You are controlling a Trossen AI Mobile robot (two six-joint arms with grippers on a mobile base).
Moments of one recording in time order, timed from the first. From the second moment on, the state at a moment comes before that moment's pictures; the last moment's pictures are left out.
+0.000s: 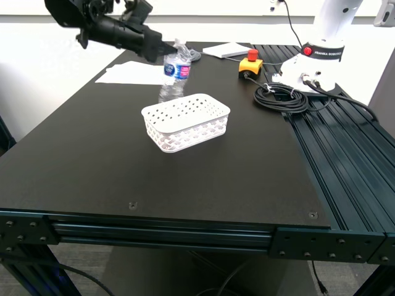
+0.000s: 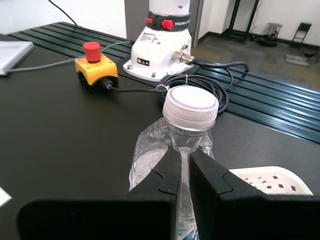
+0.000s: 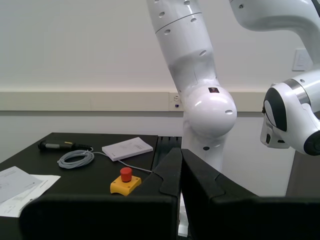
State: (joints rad) arm 0 0.00 1.05 0.52 0.61 0.00 0.00; arm 1 -0.18 2.25 1.46 0.29 0.87 0.40
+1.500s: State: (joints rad) arm 0 0.00 1.05 0.52 0.61 0.00 0.00; arm 1 -0.36 2.04 1.49 -0.20 0.79 0.57
